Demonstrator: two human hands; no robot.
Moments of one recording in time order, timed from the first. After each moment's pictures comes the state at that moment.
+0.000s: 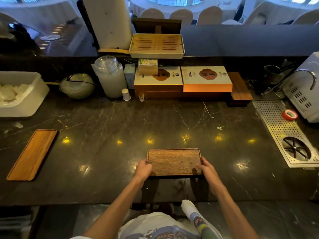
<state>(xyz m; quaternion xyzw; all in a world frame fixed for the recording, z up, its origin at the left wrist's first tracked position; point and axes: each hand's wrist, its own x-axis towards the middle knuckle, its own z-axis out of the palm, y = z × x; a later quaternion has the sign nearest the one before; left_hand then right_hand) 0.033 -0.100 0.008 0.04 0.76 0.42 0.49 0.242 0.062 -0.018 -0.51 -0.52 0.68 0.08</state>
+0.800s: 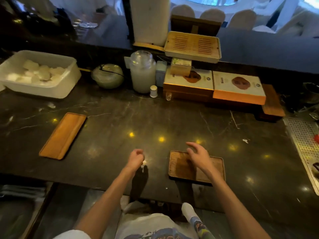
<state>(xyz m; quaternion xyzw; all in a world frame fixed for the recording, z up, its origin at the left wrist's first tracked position) -0.067 -0.176 0.028 -0.04 0.79 0.45 0.42 0.092 0.032 0.036 -0.40 -0.79 0.46 -0.03</state>
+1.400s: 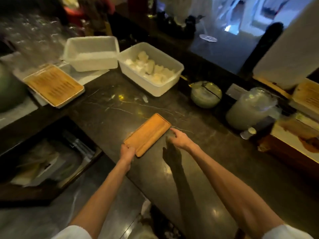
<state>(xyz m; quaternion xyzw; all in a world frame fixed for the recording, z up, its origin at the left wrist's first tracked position) -0.283 -0.440 0.019 -0.36 0.72 0.56 0.20 -0.315 -0.218 0.052 -0.11 -0.89 0.36 -0.27</state>
